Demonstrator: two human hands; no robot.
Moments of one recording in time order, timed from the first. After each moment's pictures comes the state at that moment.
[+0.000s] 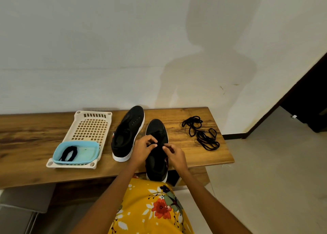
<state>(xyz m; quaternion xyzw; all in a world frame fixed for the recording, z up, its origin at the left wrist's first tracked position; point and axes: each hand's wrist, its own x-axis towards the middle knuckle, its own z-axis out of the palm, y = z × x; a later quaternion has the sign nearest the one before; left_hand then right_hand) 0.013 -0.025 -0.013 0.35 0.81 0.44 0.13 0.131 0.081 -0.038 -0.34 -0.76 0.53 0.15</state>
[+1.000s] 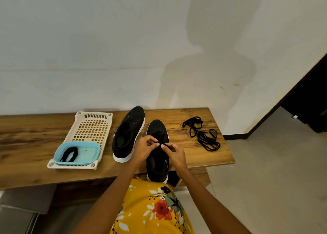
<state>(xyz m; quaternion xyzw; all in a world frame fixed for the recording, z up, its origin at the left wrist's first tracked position) 0.012 -0.018 -0.006 0.27 0.81 0.47 0.21 0.129 0.074 -0.028 -0.35 -0.65 0.65 0.19</state>
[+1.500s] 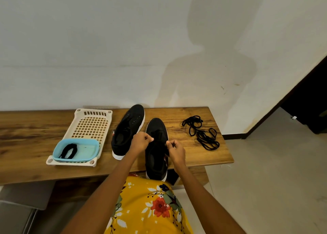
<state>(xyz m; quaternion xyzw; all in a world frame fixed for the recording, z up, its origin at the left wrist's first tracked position) -0.011 -0.012 -0.009 0.24 0.86 0.37 0.25 0.114 0.079 -0.032 -0.45 -0.68 0.55 0.18</state>
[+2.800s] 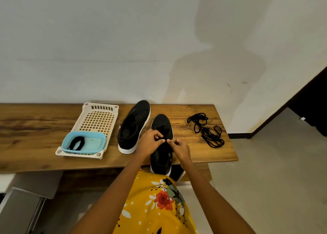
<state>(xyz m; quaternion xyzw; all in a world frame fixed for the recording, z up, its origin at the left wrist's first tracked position) 0.020 -0.025 0.001 0.31 0.87 0.35 0.17 0.124 0.079 -0.026 -0.40 -0.71 0.56 0.12</state>
